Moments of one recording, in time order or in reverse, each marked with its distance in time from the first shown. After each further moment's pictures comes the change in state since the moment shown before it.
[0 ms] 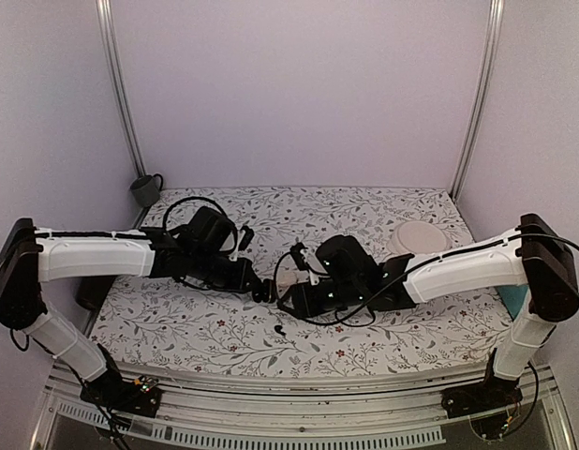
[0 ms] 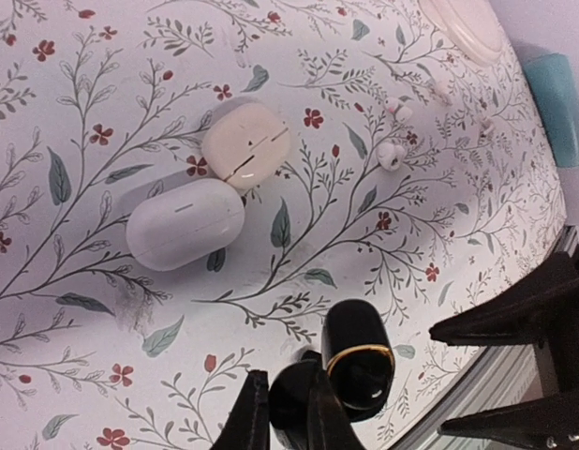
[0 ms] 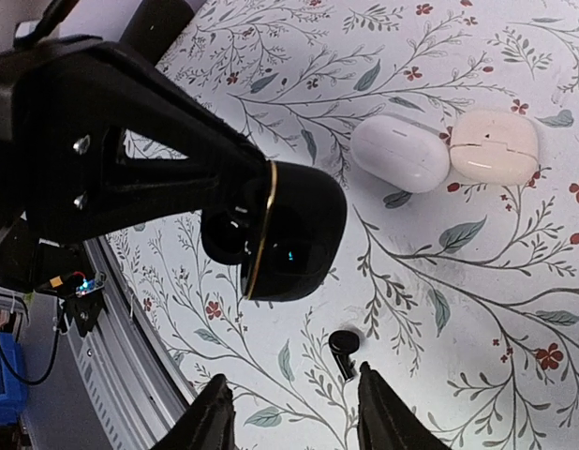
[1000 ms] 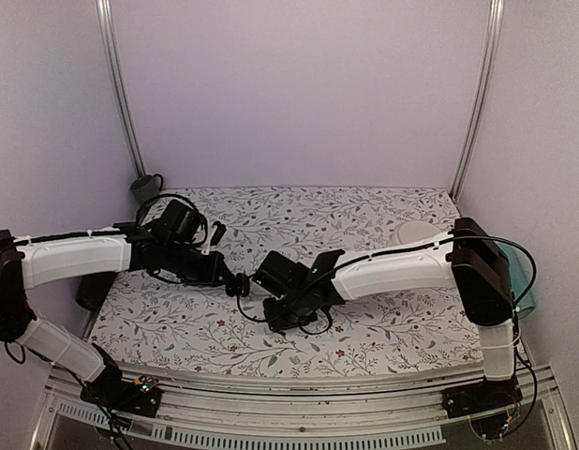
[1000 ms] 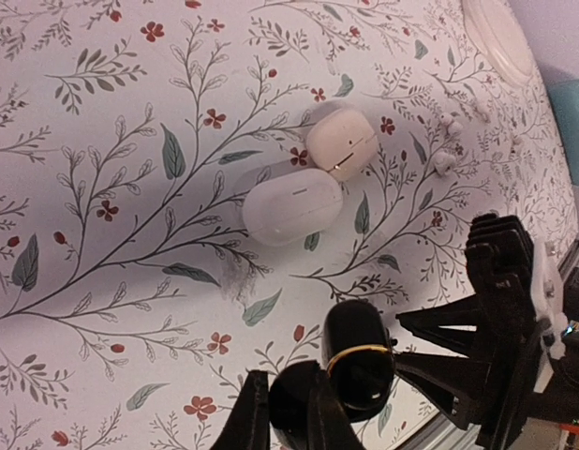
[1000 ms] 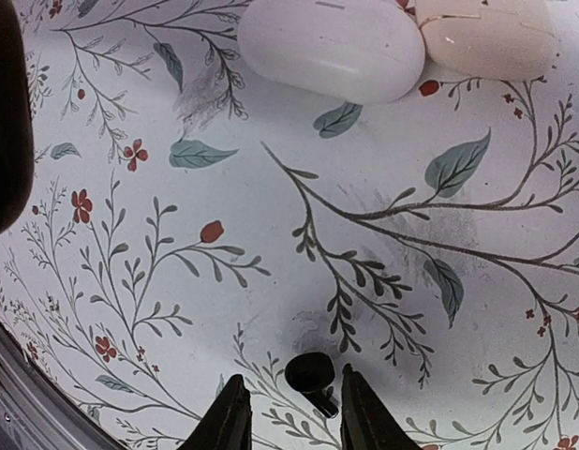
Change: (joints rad) left arm 0.169 -0.113 -0.057 -0.112 0.058 0.089; right arm 0.102 0.372 0.507 -0.573 0.230 0.172
